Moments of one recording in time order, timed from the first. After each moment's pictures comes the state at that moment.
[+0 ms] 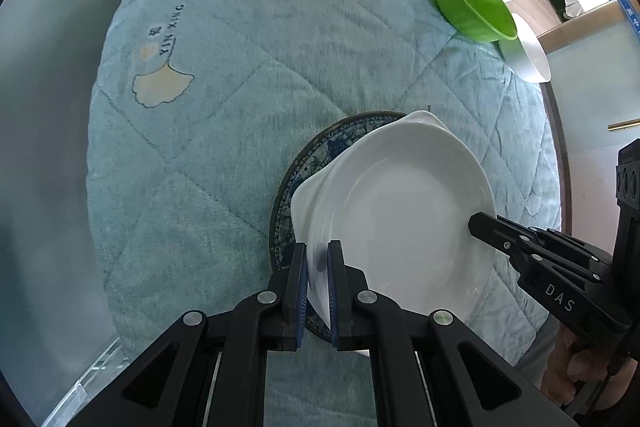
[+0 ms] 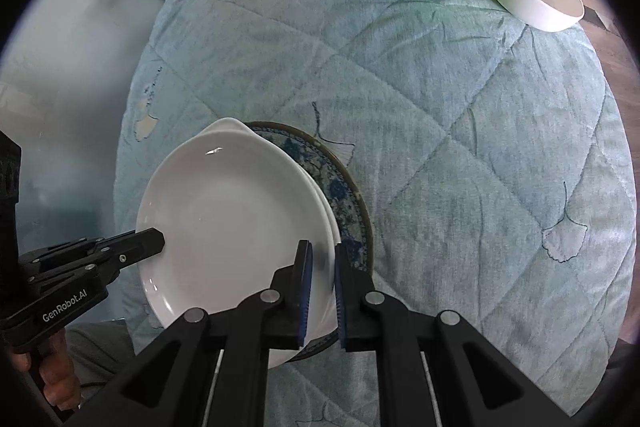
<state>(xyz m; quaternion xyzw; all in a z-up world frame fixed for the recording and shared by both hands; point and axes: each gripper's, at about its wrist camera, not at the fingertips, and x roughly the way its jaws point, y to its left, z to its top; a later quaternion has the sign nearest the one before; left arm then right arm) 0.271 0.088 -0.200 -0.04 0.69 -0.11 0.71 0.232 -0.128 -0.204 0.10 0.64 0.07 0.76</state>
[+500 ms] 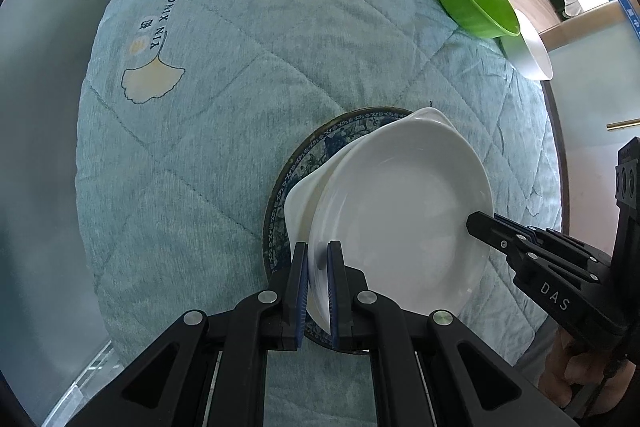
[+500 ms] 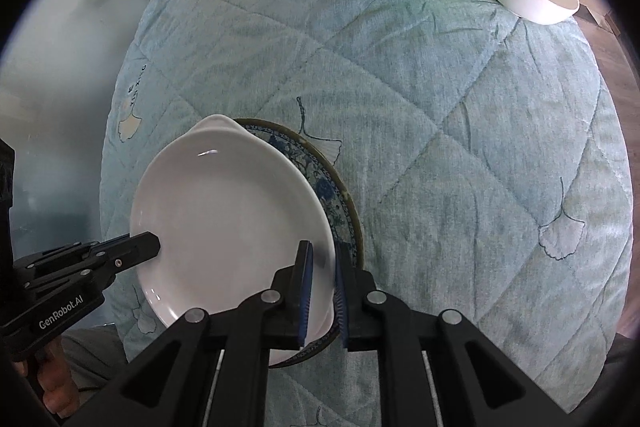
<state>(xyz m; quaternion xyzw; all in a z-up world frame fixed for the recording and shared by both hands) 0.272 0.084 -0.208 -0.05 0.69 -0.12 0.71 0.234 -0.129 -0.215 0.09 0.64 0.05 0.76</state>
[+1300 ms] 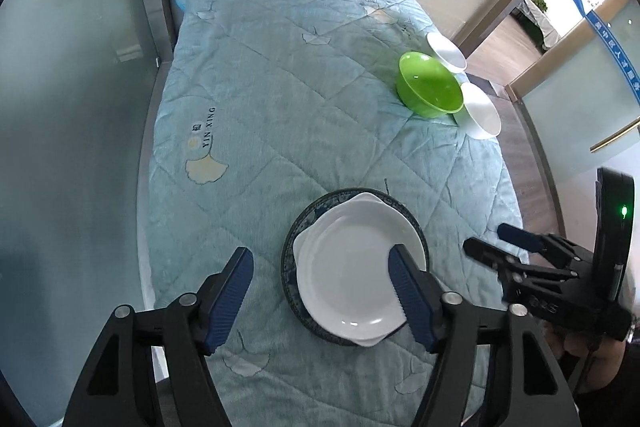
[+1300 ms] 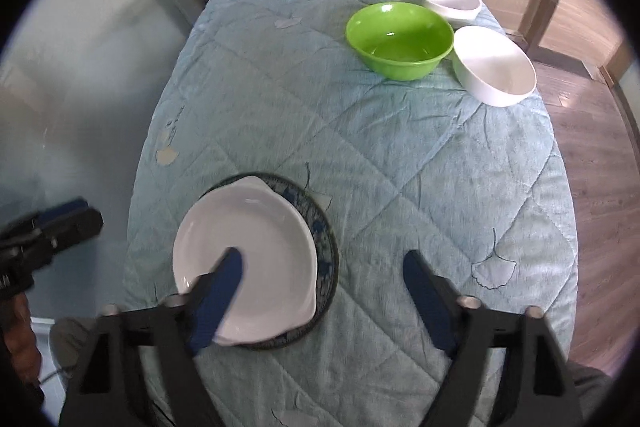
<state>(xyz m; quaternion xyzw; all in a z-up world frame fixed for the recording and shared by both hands) 0.244 0.104 -0.084 -0.05 0.59 -0.12 0.80 0.213 -0.144 -0.139 0.04 0.56 0.07 0.82</state>
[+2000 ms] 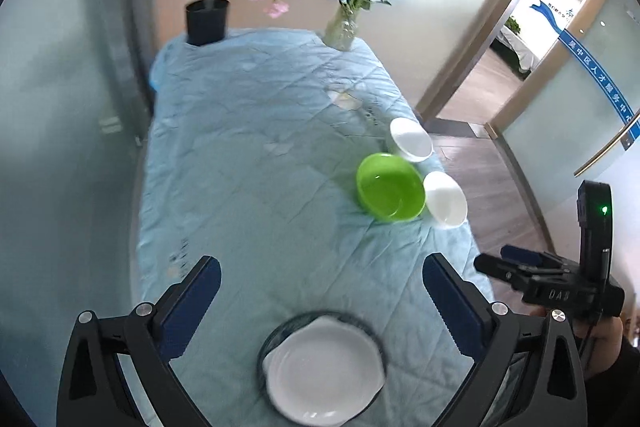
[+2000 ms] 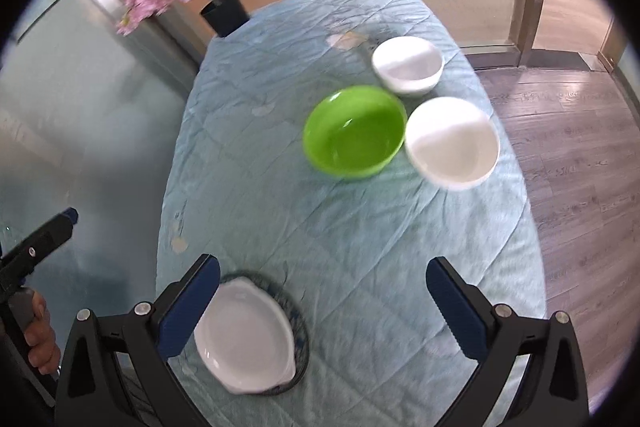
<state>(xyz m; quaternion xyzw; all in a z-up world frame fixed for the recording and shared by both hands) 0.353 0.043 -0.010 -0.04 0.51 -0.15 0.84 0.291 -0.233 -0.073 0.13 0.53 0.07 0.84</state>
